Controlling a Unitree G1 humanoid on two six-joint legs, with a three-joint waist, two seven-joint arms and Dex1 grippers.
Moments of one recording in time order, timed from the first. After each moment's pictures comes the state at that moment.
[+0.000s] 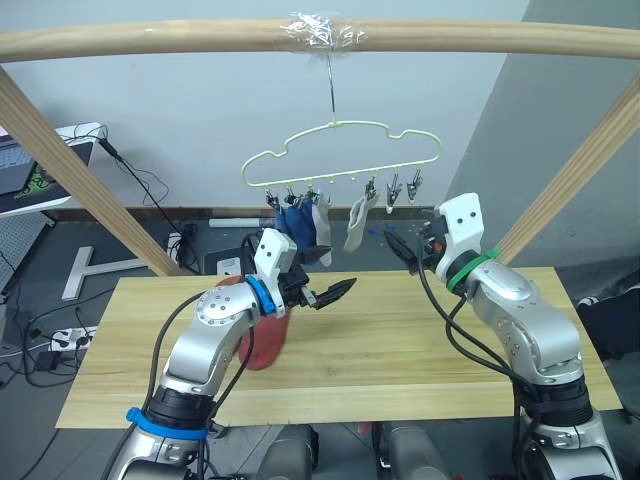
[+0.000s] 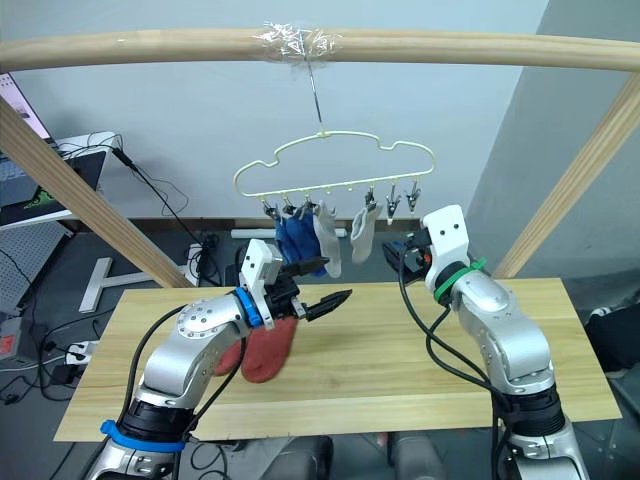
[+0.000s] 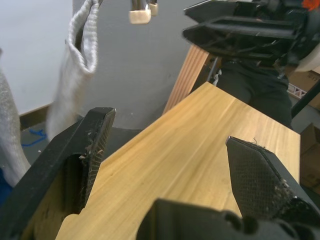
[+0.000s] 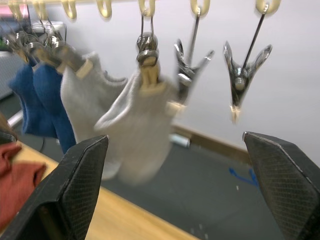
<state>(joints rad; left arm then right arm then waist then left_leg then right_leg) -0.29 0.40 -0.09 -0.24 -0.31 0.41 -0.75 -0.35 -0.26 0.06 -0.38 0.28 0.65 0.20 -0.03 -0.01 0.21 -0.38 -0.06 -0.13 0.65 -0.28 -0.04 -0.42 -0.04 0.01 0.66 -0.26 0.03</state>
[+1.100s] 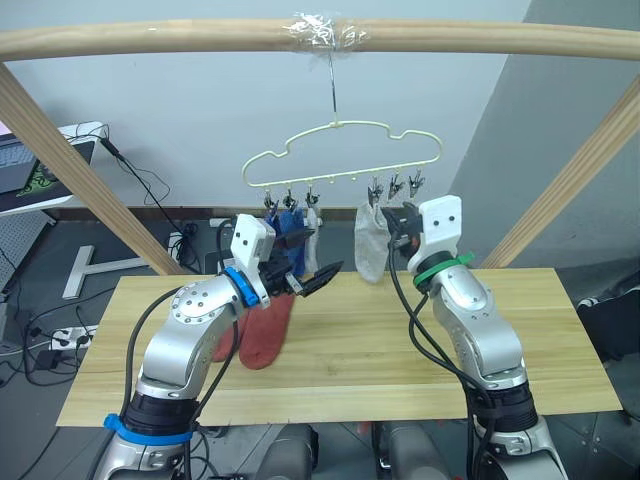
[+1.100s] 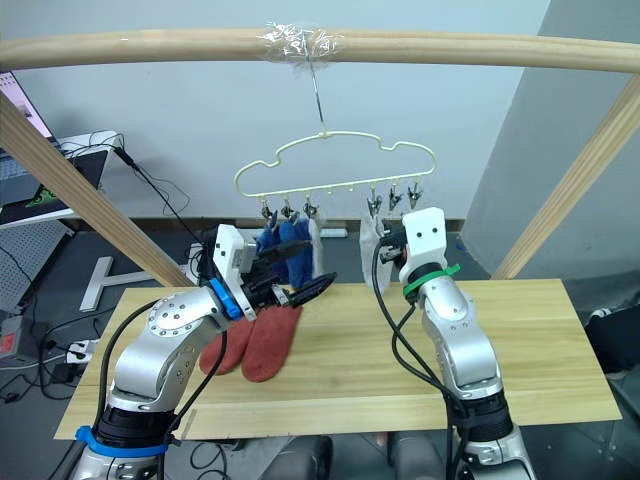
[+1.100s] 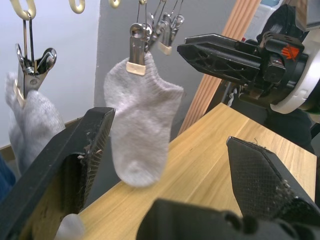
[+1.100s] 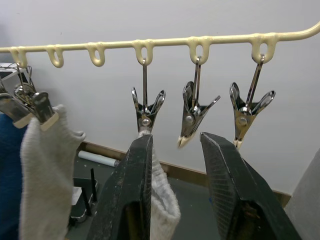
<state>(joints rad) -0.29 0.43 -0.04 -0.29 -0.33 0.39 -0.71 -0.38 -0.10 0.12 -0.28 0.06 0.47 0.09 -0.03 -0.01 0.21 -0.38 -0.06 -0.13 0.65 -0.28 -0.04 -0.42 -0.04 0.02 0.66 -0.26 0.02</state>
